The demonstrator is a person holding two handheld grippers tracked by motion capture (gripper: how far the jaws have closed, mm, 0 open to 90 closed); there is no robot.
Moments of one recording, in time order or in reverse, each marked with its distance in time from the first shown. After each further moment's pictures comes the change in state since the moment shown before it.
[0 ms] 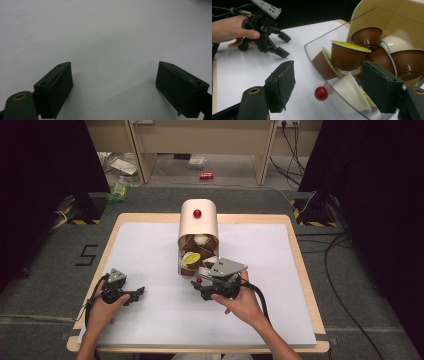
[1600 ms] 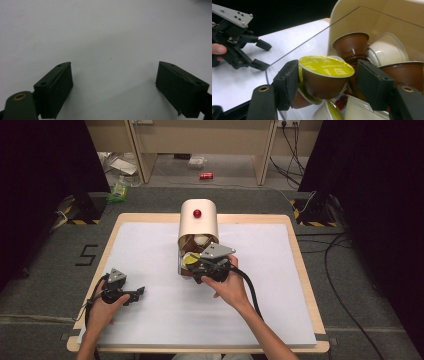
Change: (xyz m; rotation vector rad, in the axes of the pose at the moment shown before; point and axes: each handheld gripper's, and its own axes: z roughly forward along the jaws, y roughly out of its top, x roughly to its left) left arm 0.000 0.000 0.000 0.000 0.000 0.002; right arm -0.021 0.014 0.042 0.022 -0.071 0.073
